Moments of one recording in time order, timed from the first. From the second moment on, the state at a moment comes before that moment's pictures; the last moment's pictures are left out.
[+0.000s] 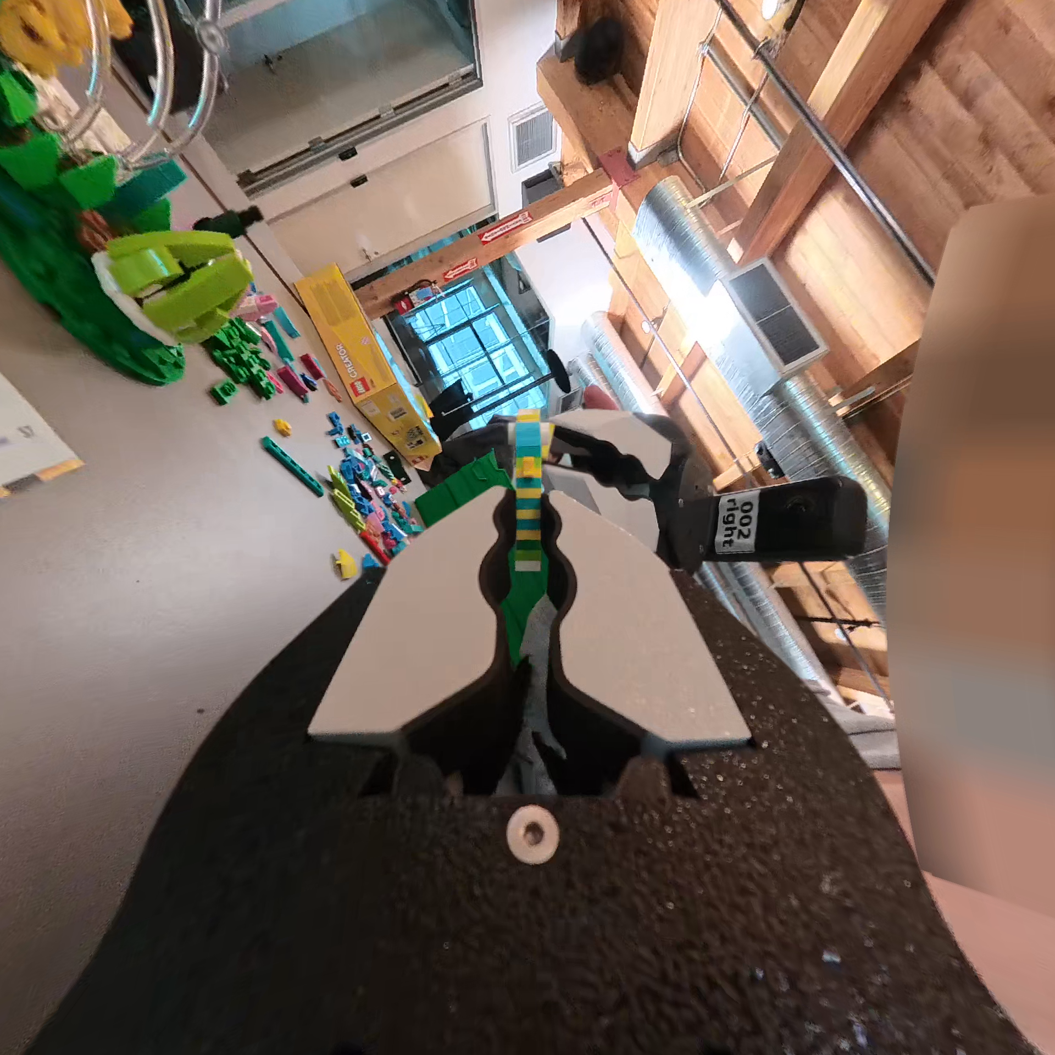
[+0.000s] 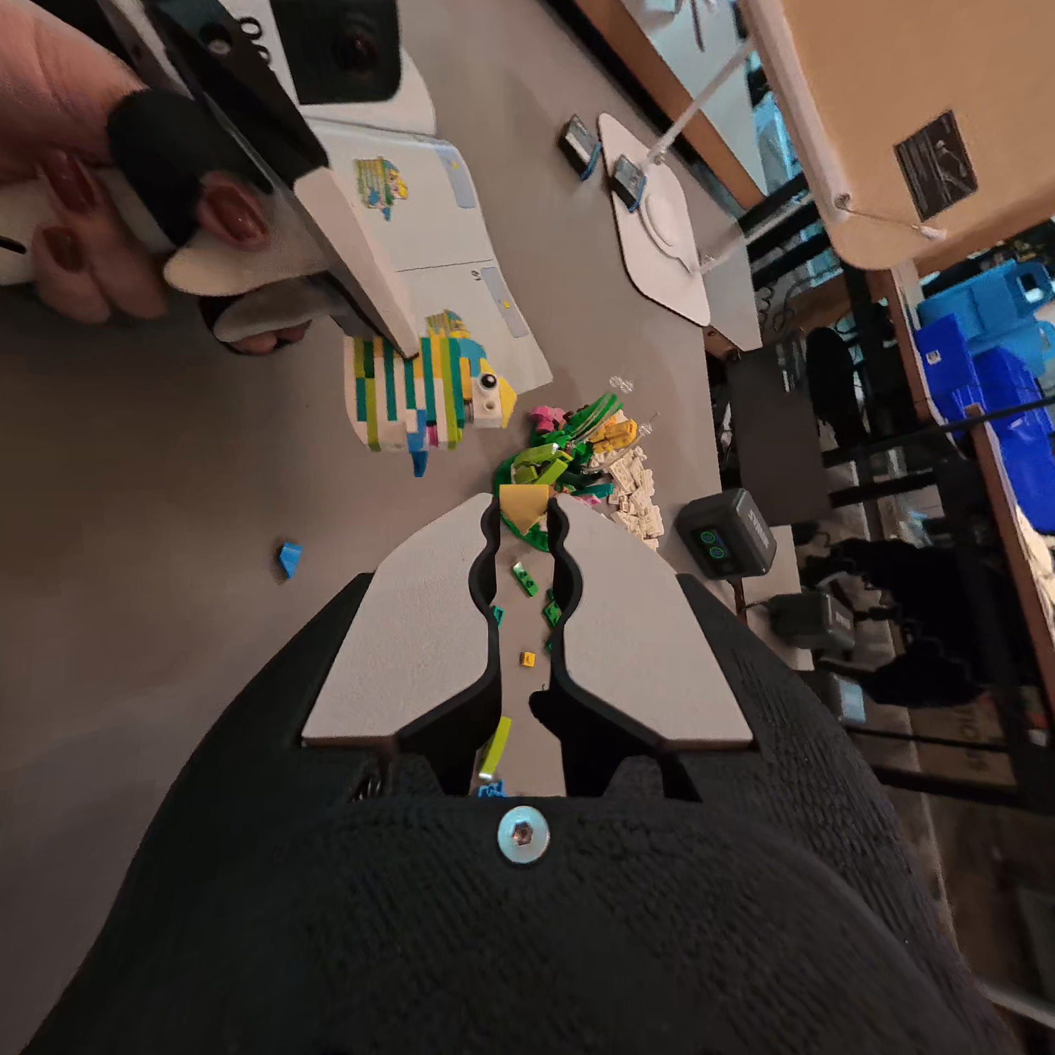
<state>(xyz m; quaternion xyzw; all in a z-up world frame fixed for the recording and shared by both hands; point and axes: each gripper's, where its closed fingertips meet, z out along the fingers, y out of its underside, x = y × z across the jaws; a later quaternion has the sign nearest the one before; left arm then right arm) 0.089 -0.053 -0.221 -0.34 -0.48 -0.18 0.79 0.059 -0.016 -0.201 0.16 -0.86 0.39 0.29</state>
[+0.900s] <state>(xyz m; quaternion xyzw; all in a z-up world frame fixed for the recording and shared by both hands) 0.085 -0.042 -0.251 -0.31 -0.56 -0.21 0.74 0.066 -0.033 -0.239 0.17 -0.92 0.31 0.15</state>
